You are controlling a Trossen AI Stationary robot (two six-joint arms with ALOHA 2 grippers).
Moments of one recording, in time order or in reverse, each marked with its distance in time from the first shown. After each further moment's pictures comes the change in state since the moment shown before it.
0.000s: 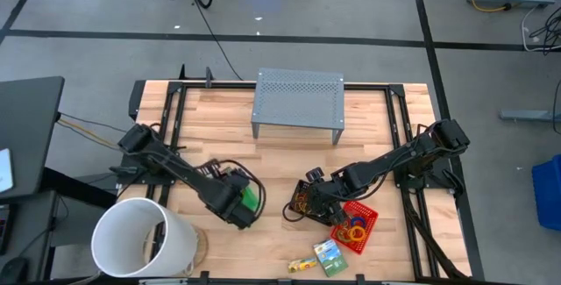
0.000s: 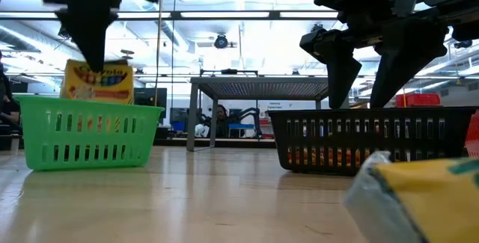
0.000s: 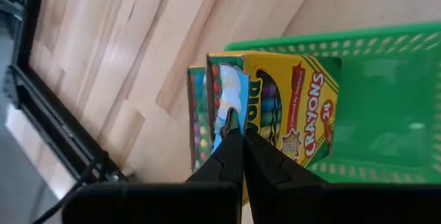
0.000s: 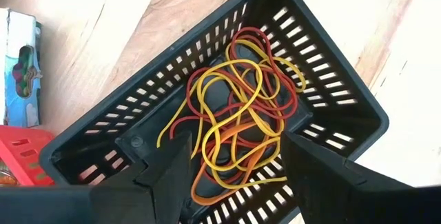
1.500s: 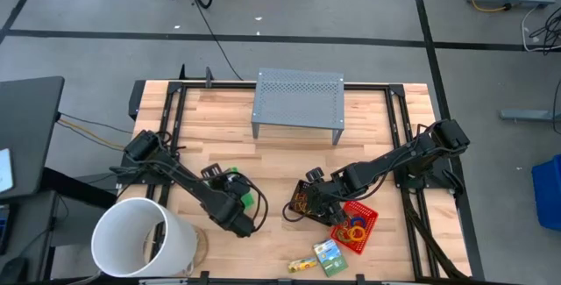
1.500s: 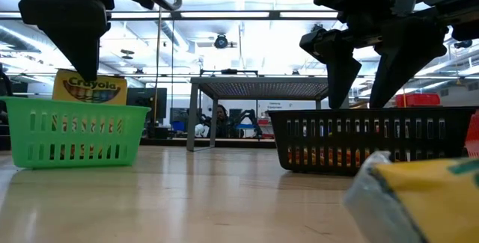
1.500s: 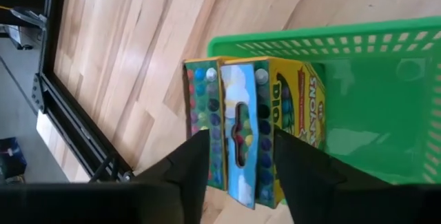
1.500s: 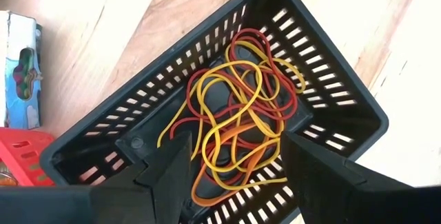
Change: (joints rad) left arm -0.039 0.077 0.022 -0.041 -0.035 -0.025; right arm 0.000 0.000 0.000 0.003 0.000 0.004
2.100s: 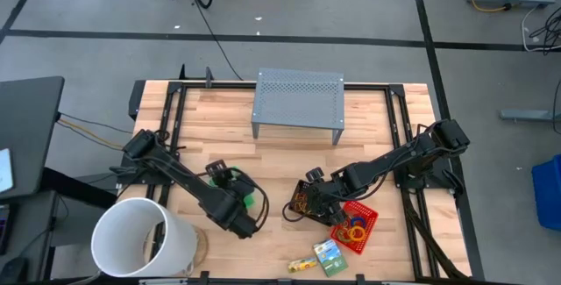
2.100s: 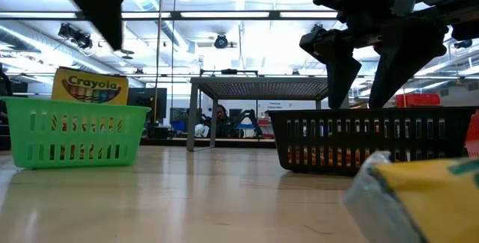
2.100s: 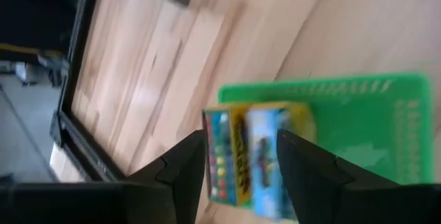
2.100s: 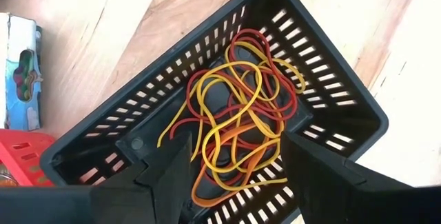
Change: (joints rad) left arm 0.000 -0.013 0.132 -0.061 -0.107 0.075; right arm 0.000 0.000 0.000 0.002 0.000 0.004
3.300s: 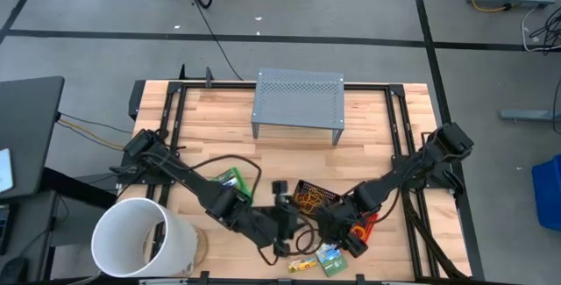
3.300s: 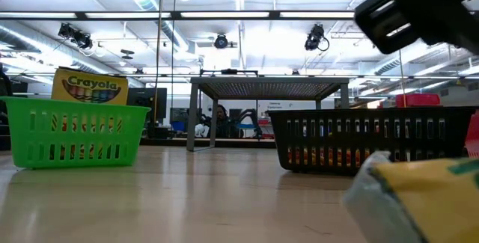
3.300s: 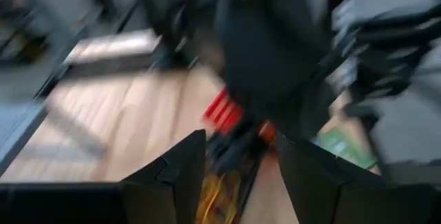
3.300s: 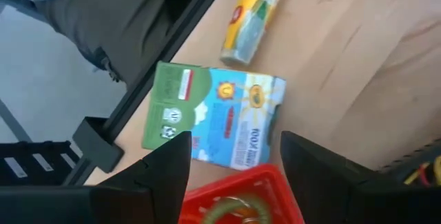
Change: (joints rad) left arm 0.014 0.002 0.135 1.219 -0.059 0.960; right arm 0.187 -0.002 0.001 0.109 -0.364 0.180
